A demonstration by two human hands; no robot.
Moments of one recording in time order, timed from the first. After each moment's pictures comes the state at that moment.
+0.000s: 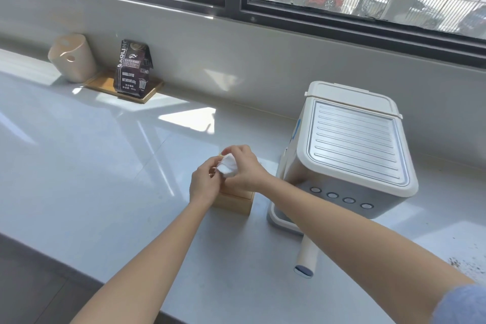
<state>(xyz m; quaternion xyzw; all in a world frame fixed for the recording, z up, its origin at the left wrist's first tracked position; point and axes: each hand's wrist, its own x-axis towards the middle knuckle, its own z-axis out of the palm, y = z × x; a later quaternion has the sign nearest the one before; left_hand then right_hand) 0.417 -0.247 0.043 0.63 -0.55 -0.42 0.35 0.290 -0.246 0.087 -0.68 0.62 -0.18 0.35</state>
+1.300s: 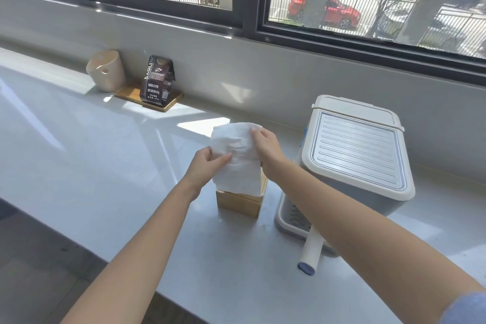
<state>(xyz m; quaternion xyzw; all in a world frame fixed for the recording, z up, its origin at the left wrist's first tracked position) 0.450 -0.237 0.121 0.51 -0.52 -0.55 0.41 0.295 -0.251 0.152 -0.40 0.56 -0.49 0.54</state>
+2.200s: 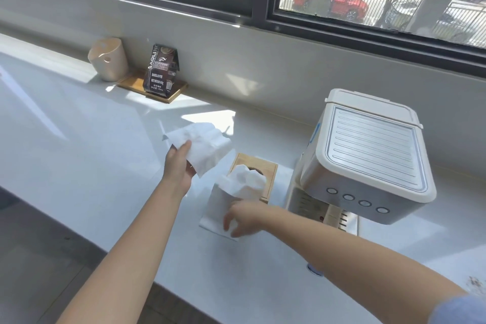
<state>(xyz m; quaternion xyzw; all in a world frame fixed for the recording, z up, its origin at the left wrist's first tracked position) 0.496 -0.254 0.096 0.48 -0.23 -0.61 0.59 0.327 -0.192 0.056 -0.82 0.46 0.18 0.29</state>
